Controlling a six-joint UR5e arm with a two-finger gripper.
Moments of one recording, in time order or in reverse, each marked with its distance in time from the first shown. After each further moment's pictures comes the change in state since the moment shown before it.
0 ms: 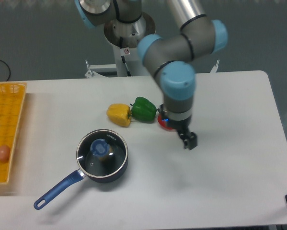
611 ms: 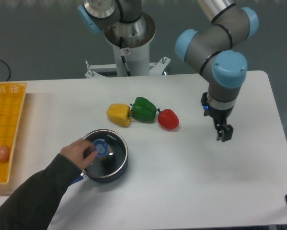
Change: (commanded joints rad) arm 0.120 -0.034 0.018 0.002 -0.021 0.221
